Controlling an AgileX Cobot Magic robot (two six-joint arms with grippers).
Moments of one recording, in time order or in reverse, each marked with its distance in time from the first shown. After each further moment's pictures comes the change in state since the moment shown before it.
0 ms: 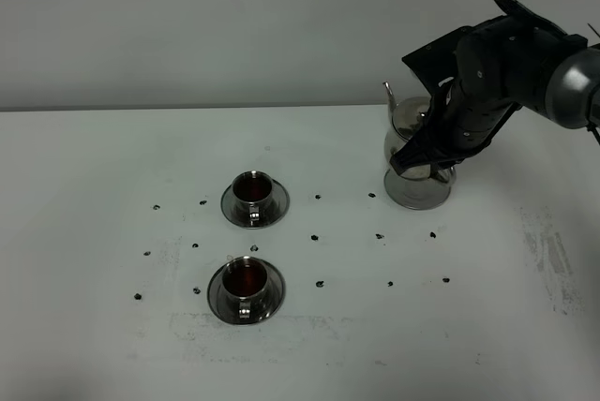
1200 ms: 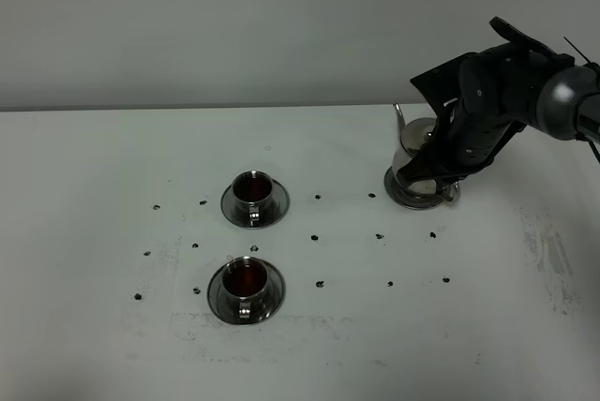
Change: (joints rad) left arm 0.000 0.000 0.000 0.000 0.000 0.000; right arm -0.039 0.078 0.000 0.019 -0.039 0.000
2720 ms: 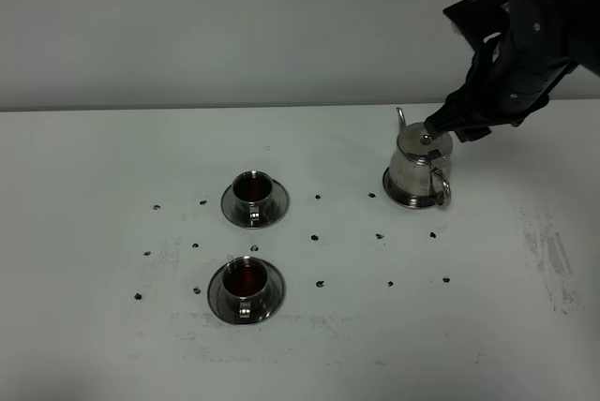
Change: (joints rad) left arm 0.000 0.000 0.000 0.000 0.000 0.001; right arm 0.000 -0.284 0.019 -0.028 0.152 0.000
